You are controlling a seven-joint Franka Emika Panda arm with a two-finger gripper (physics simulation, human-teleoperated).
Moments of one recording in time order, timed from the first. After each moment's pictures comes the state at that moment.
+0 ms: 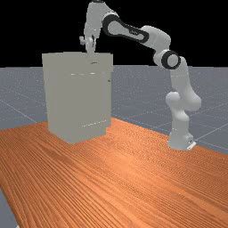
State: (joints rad) arm -0.10 0.31 -0.40 -0.98 -0.31 1.44 0.69
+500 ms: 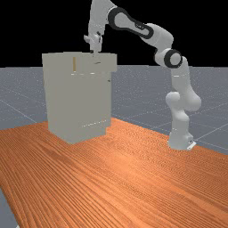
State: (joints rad) arm -0.08 0.27 -0.38 -0.97 -0.21 1.34 0.69
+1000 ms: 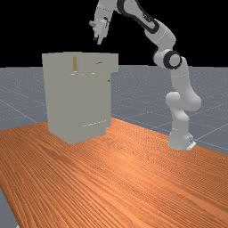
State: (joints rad) arm -0.07 0.30 -0.37 -0.74 -0.18 1.24 0.68
